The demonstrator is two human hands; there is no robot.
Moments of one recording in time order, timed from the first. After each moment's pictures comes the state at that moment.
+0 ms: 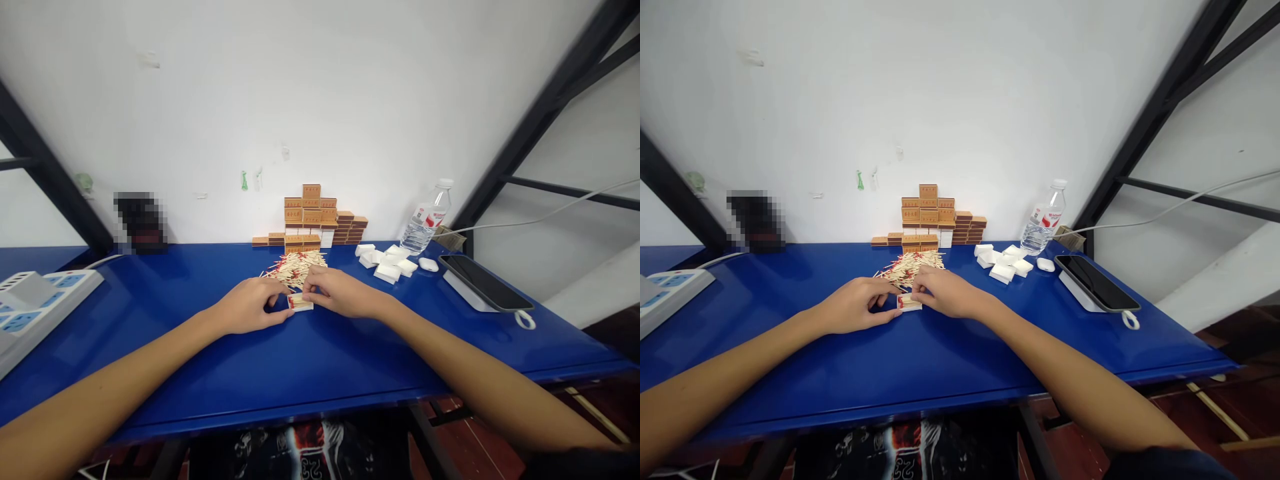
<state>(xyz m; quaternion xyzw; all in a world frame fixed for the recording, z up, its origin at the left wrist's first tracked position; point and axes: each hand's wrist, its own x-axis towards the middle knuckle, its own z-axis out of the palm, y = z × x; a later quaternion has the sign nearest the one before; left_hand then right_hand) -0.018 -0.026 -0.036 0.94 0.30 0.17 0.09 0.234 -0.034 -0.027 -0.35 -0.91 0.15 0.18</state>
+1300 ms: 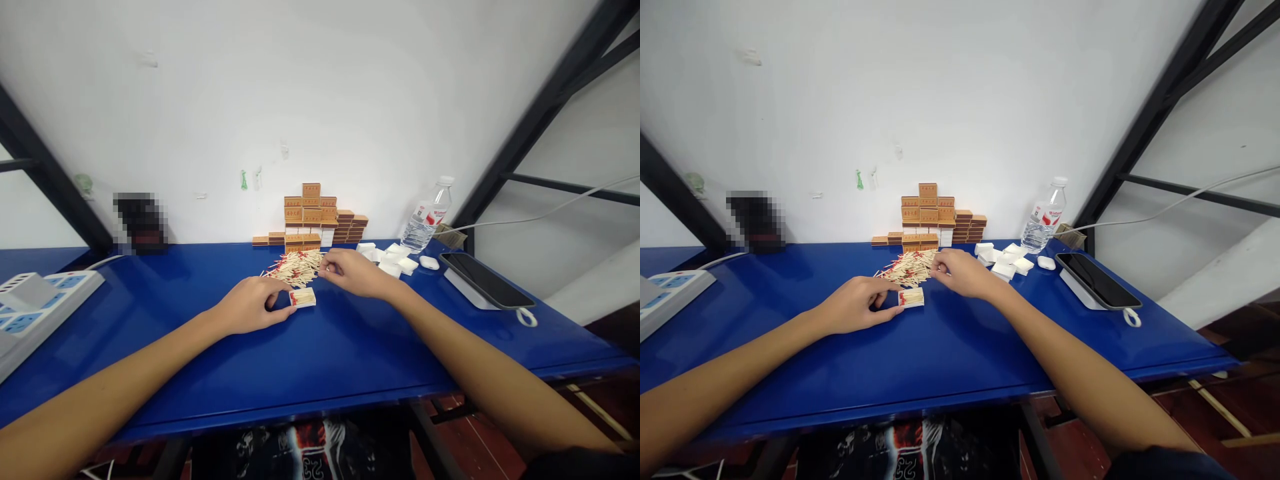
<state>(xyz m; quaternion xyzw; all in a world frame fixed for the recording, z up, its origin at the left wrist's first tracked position) -0.017 -0.028 -0.039 0.93 0.32 0.19 0.06 0.263 -0.015 -0.018 -0.45 -0.86 0.08 0.22</state>
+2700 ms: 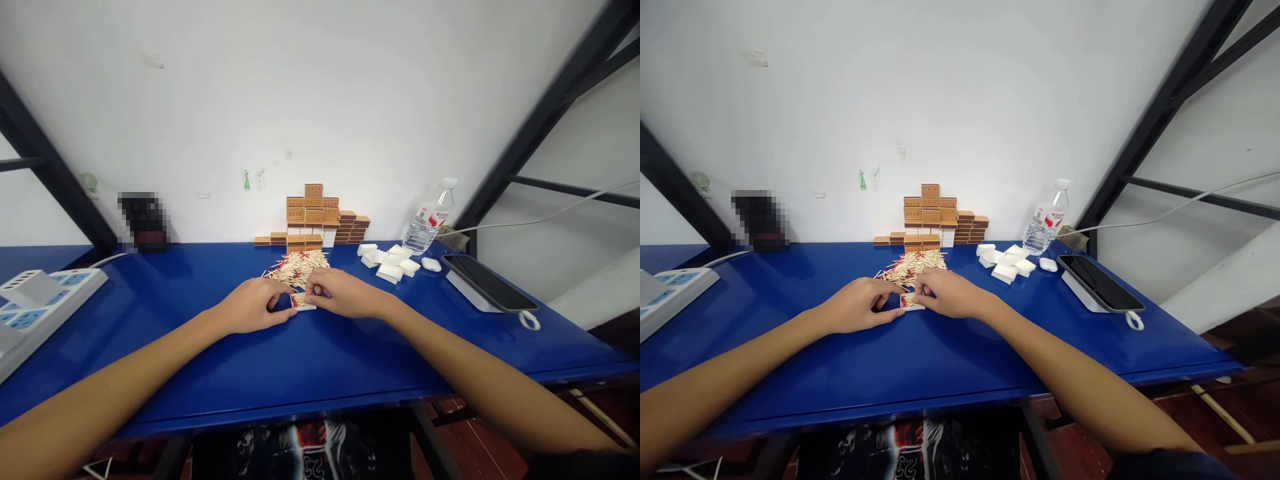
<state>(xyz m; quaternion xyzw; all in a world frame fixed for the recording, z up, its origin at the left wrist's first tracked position) -0.017 -0.029 -0.035 0.93 0.31 0.16 0.08 0.233 -0.037 -0.023 -0.38 -0.90 0.15 0.16</state>
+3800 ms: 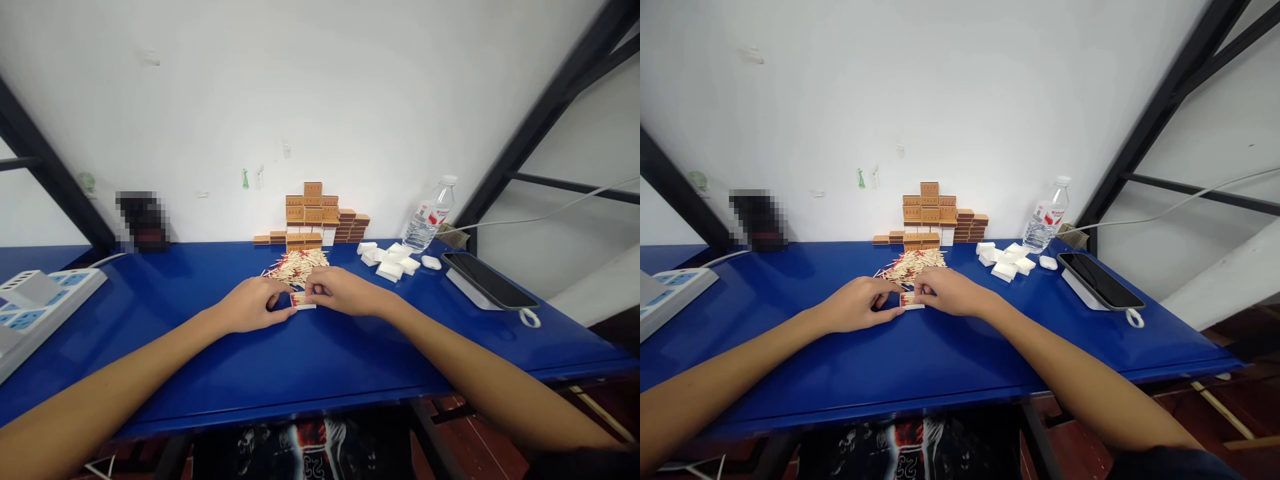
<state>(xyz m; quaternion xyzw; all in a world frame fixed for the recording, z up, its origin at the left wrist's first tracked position) -0.016 -0.028 -0.036 0.94 0.30 0.16 0.08 0.234 -0.036 -0.022 -0.36 -0.91 0.16 0.16</state>
